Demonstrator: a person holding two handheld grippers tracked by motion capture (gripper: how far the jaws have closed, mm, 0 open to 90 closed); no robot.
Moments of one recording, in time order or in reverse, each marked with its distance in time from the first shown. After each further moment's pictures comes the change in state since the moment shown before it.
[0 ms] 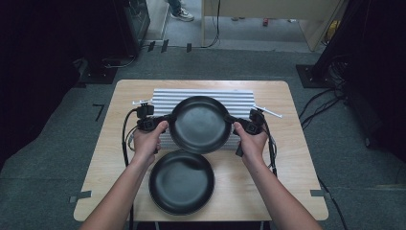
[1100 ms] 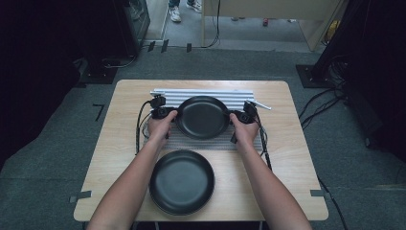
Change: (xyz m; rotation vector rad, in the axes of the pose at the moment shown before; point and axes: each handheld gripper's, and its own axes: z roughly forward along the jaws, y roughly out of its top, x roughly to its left) left arm 0.047 0.020 0.093 0.104 0.111 -0.112; right arm -0.055 0.023 0.075 0.013 -0.142 0.087
